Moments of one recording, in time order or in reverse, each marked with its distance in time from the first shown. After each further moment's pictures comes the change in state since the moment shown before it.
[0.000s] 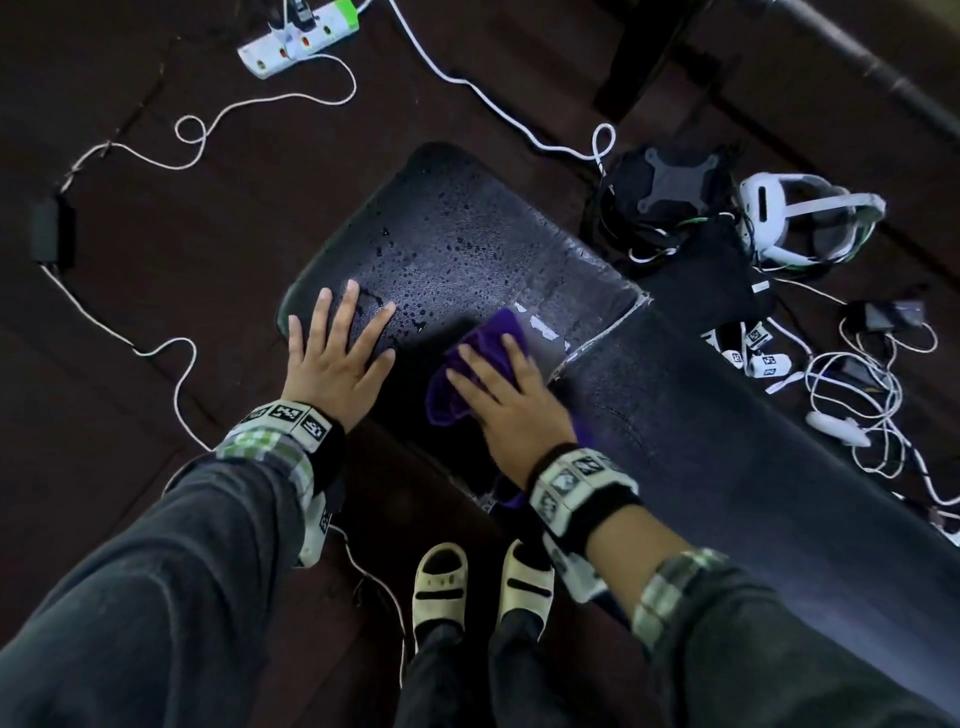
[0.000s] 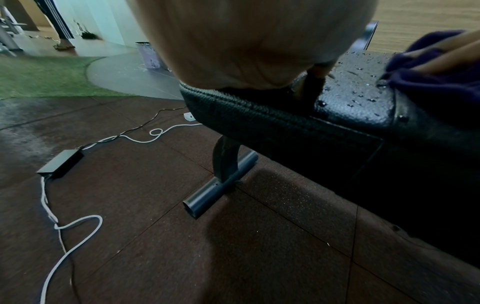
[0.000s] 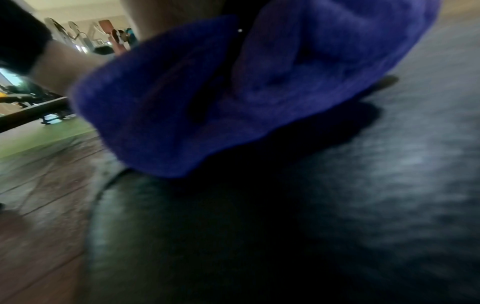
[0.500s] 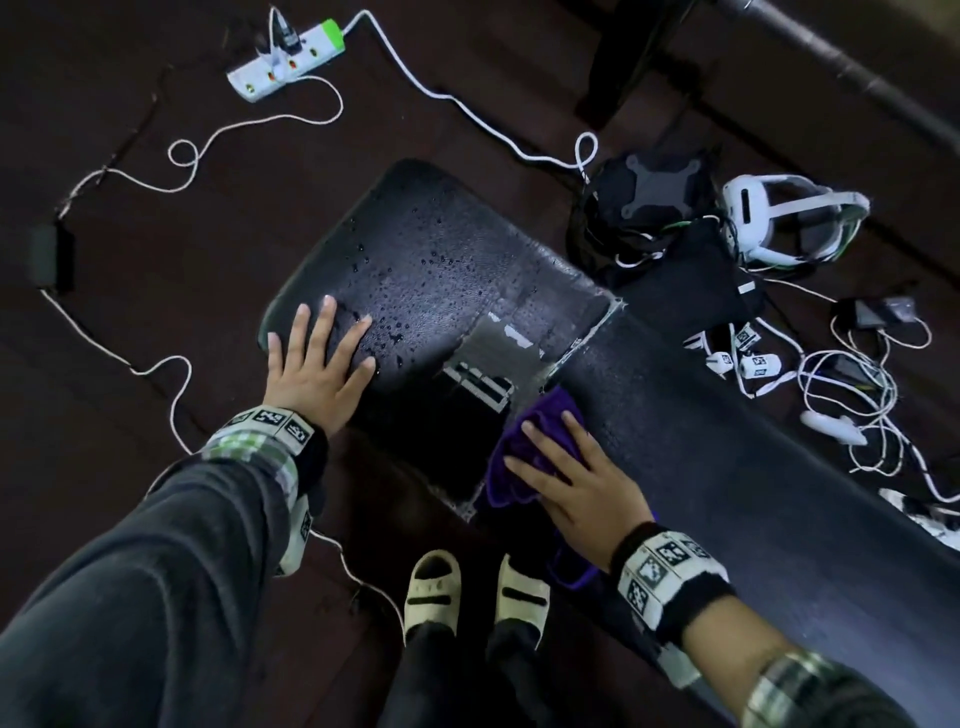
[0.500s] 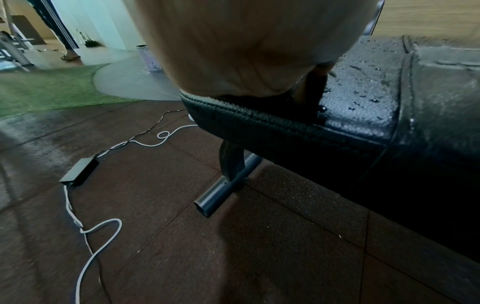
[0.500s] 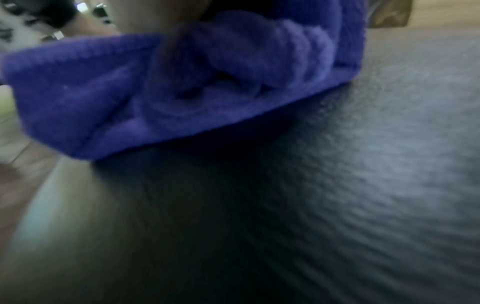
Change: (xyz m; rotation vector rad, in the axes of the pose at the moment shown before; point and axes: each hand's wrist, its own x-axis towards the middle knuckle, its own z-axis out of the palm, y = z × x) left_hand 0.004 0.015 -0.015 0.000 -0.205 -0.127; right_hand -0.110 0.053 0.008 0.050 0.032 -0.061
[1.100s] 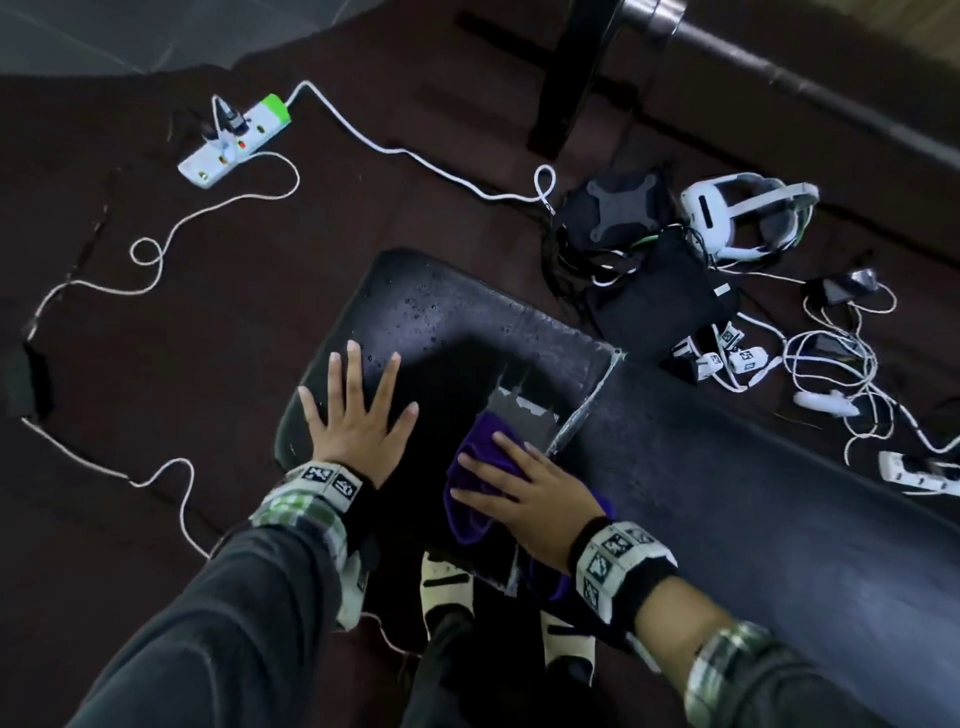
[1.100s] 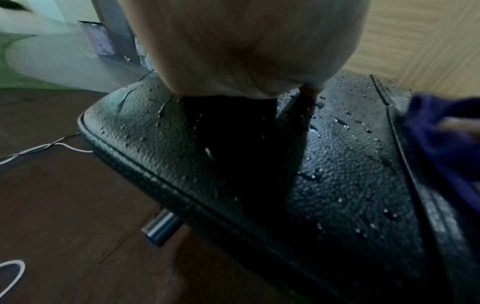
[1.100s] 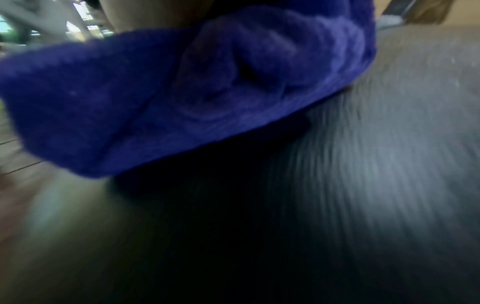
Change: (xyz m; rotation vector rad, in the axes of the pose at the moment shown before) left_hand 0.052 0.027 -0.028 0.062 0.026 0.096; right_hand 0.097 -0.029 -0.002 -0.053 0.000 -0.064
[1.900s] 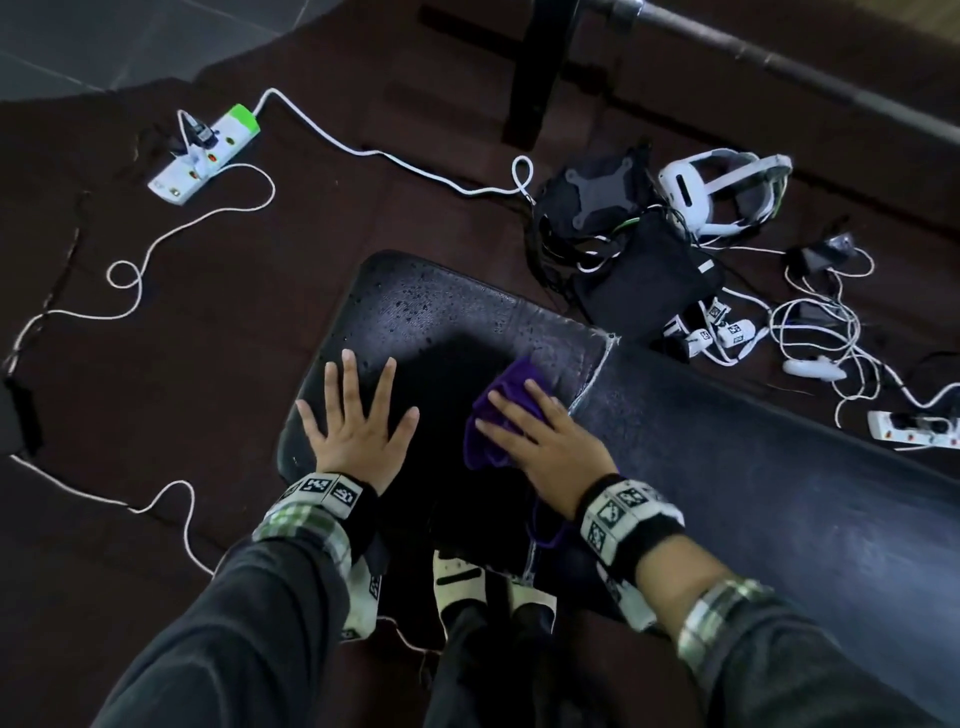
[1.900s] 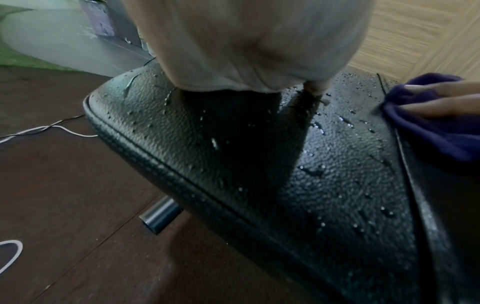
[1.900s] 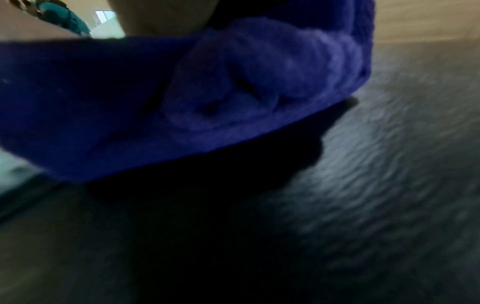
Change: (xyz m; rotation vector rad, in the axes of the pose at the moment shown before) left_hand -0.003 0.003 -0.021 0.008 -0.223 -0.014; right_hand 0.020 0.021 -0.003 -0.017 -0.026 0.282
